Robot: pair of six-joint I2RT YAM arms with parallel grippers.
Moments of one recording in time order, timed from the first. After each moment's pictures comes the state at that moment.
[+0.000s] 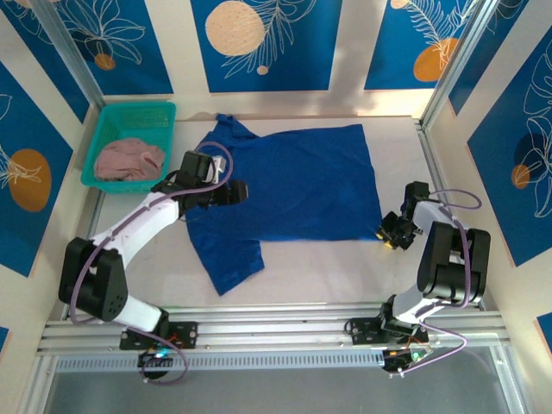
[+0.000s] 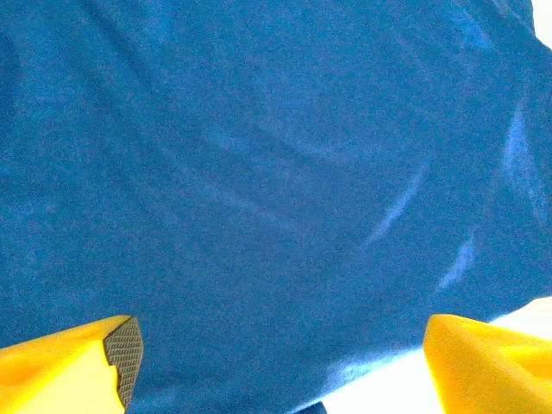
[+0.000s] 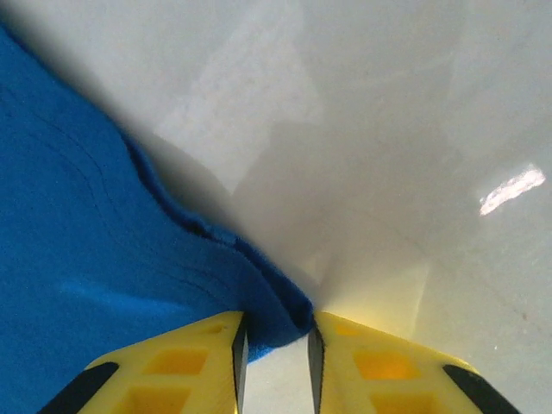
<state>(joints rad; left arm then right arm) -0.39 1.46 1.06 -0.45 0.23 -0.42 -0.25 1.54 0.80 -0.68 -0.18 0.55</state>
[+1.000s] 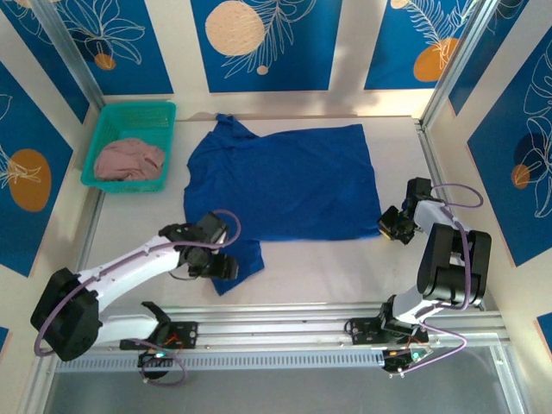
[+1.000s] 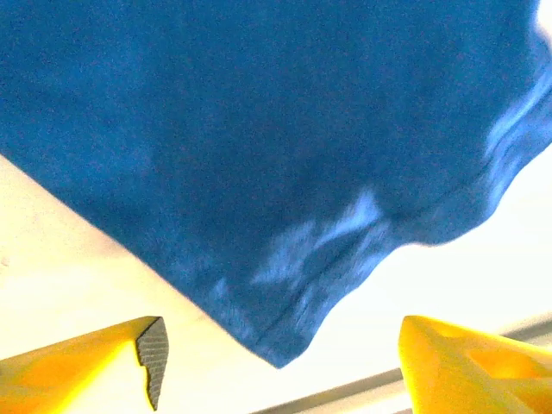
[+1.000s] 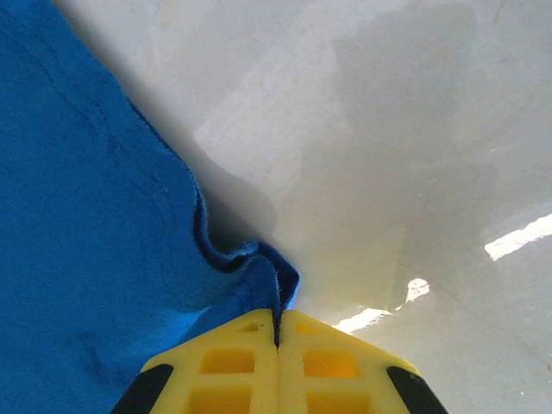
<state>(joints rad) -0.71 1.21 0.70 -0.87 0.13 -0.57 -0.25 1.52 0.81 -0.63 -0.21 0.52</state>
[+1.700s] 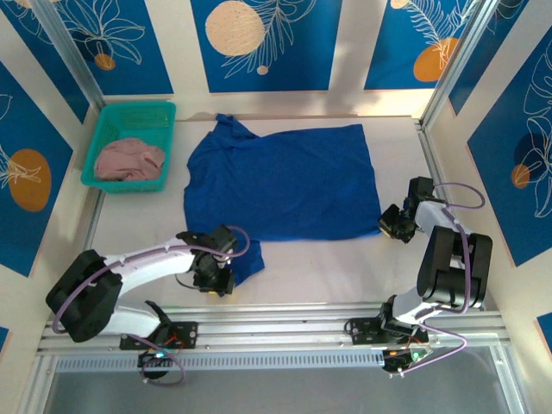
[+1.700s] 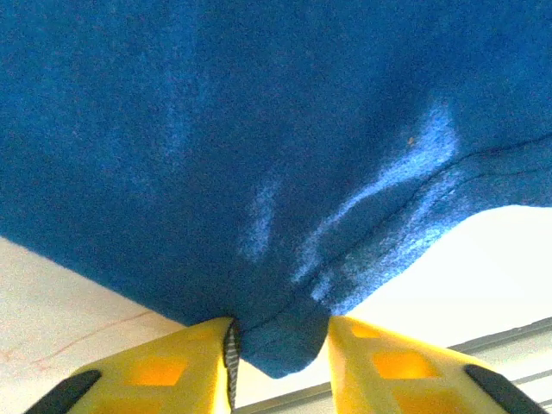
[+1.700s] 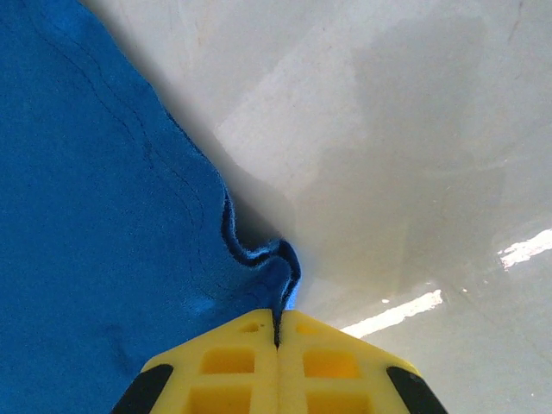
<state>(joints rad) -0.77 1.35 0.64 -0.81 0.21 -0.60 -0.26 1.50 0.81 -0.62 -0.23 0.51</state>
